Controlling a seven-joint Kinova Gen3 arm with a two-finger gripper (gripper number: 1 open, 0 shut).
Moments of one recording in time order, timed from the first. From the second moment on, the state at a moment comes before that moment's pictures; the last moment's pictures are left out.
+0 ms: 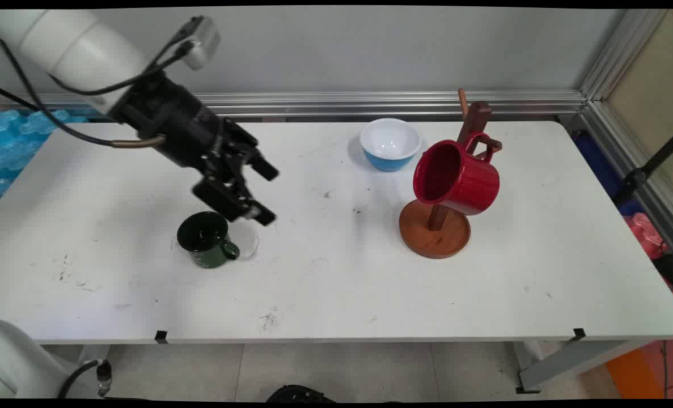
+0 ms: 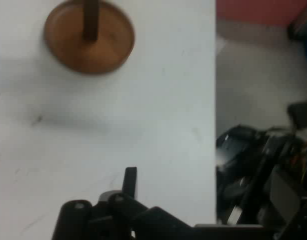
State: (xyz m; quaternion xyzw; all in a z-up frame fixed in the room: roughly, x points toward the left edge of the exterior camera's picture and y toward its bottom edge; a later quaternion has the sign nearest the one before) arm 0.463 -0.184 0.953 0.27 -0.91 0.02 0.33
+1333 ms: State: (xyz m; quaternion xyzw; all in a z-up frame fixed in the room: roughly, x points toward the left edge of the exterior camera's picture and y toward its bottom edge) arm 0.267 -0.242 0.928 0.34 -0.85 0.03 0.40
